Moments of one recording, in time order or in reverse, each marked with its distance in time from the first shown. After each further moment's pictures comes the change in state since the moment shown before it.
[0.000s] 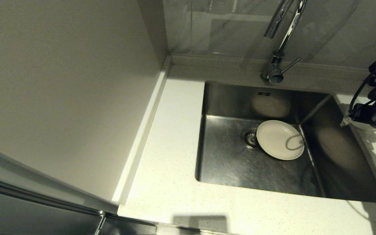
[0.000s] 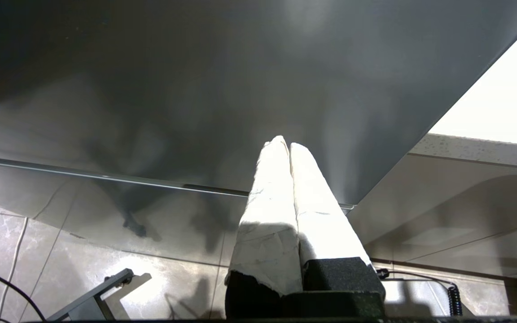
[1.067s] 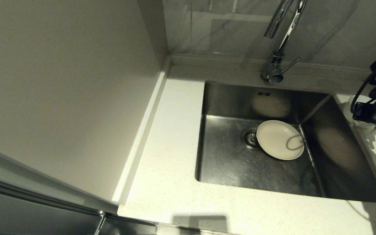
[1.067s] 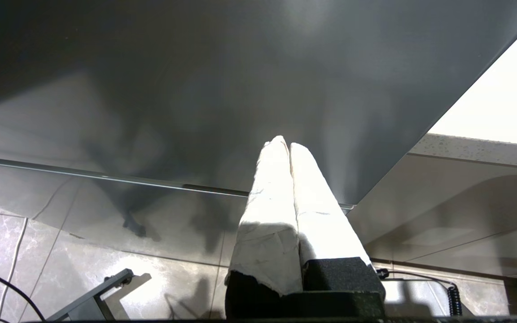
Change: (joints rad) left arm 0.000 0.000 0.000 0.000 0.000 0.000; right arm -0.002 -0.004 -0.001 -0.017 -0.002 -0.026
